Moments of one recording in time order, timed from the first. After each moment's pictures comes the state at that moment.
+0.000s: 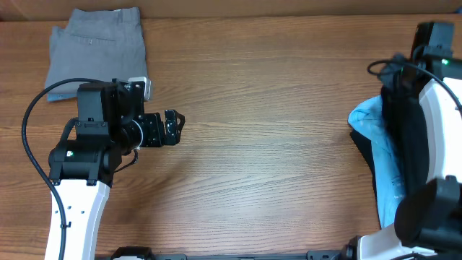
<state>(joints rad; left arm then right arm) -0.03 1.17 1.17 -0.90 0.35 -0.15 -0.21 1.73 1.61 -0.91 0.04 0.47</state>
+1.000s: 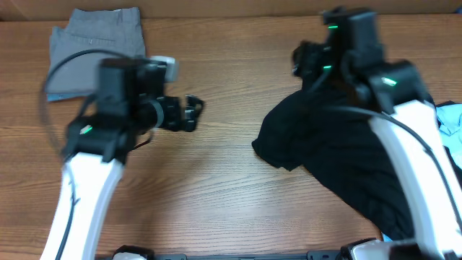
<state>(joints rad) -0.19 1.31 1.33 -0.86 0.34 -0.08 0.29 1.53 1.74 -0.98 -0.03 0.46</state>
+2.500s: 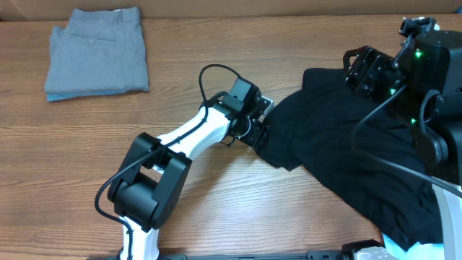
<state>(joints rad) -0.58 2.03 1.33 -0.48 0.35 -0.05 0.16 1.29 1.77 -1.11 -0.02 0.51</state>
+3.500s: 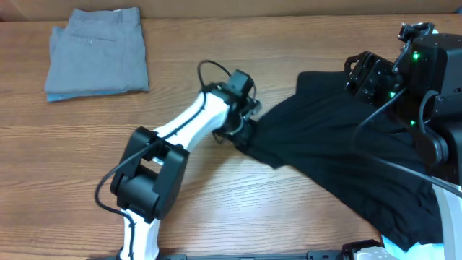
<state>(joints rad) -0.53 2.08 1.50 -0.86 0.27 -0.08 0.16 1.29 1.77 -1.16 0.00 0.51</state>
